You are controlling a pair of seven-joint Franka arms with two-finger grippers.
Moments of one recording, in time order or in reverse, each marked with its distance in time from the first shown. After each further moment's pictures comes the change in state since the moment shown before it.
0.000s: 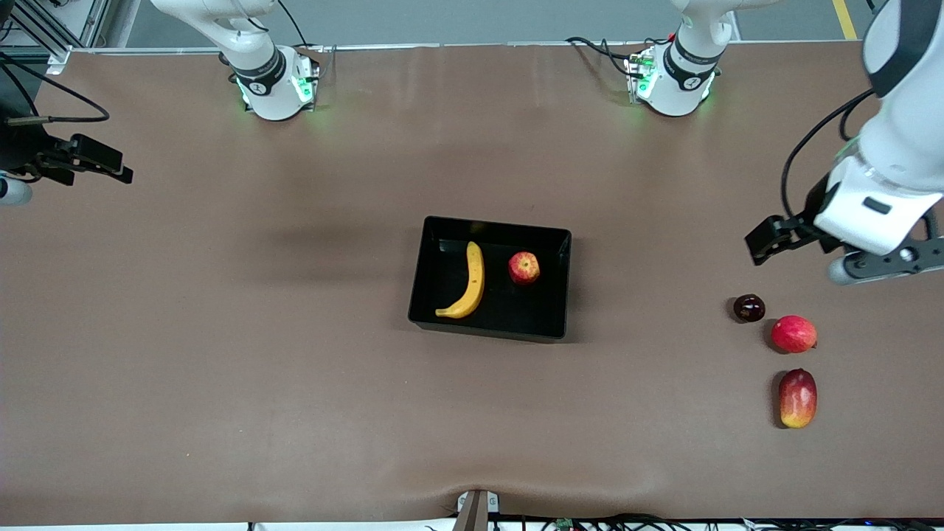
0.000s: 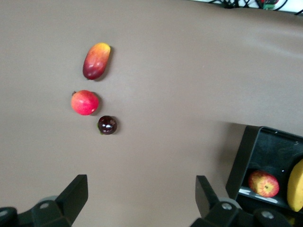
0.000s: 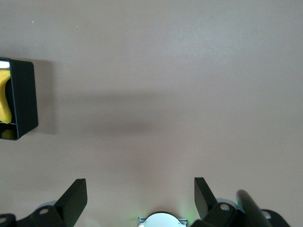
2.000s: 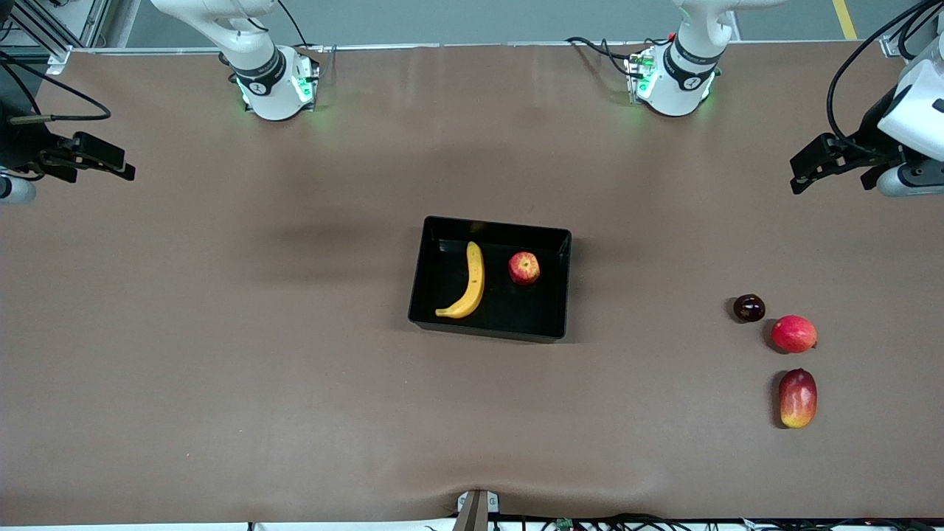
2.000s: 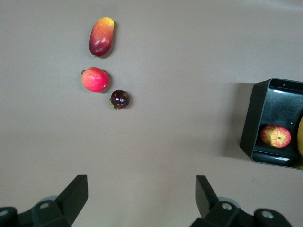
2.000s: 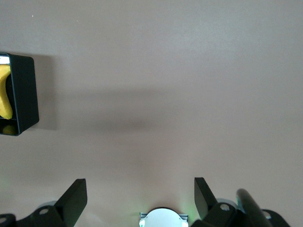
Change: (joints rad) left arm -0.120 -0.261 0.268 -0.241 -0.153 -0.021 0.250; right arm 0.000 0.000 0.000 0.000 0.005 -0.019 0.000
